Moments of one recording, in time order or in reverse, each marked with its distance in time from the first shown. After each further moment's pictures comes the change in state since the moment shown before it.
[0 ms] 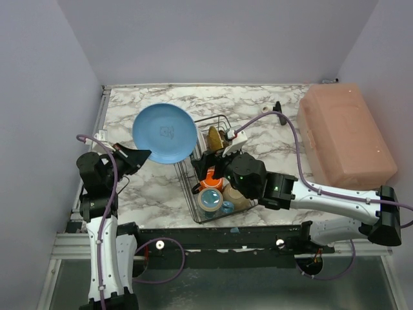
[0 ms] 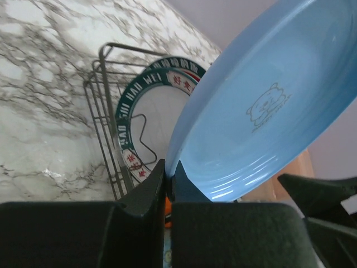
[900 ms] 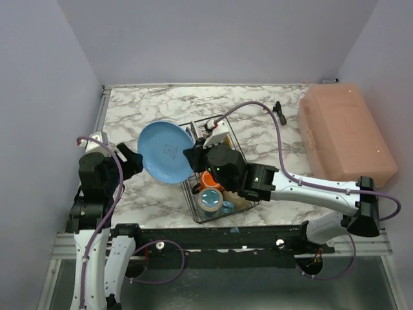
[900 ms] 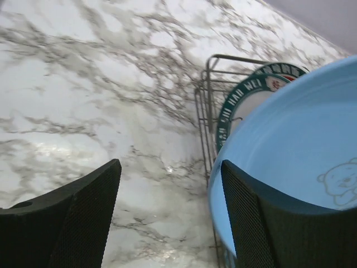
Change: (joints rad) left arm -0.232 0.001 0.232 -0.409 -0.507 0.335; right arm 0.005 0.155 0.182 -0.016 -0.030 0.053
